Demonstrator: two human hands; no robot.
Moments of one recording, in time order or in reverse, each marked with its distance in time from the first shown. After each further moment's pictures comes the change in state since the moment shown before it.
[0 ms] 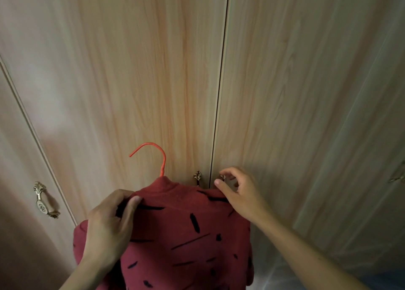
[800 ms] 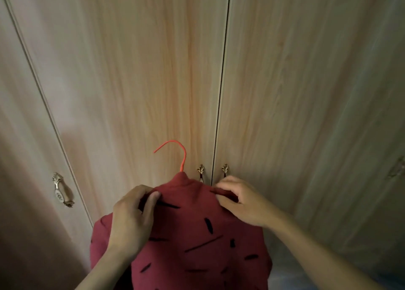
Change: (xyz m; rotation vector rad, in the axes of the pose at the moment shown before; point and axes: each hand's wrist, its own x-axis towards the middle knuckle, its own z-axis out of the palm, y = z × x) left_hand -0.023 0.025 0.006 -0.001 -0.056 0.056; right_hand -0.035 -0.023 -0.027 -0.086 -0.402 -0.137
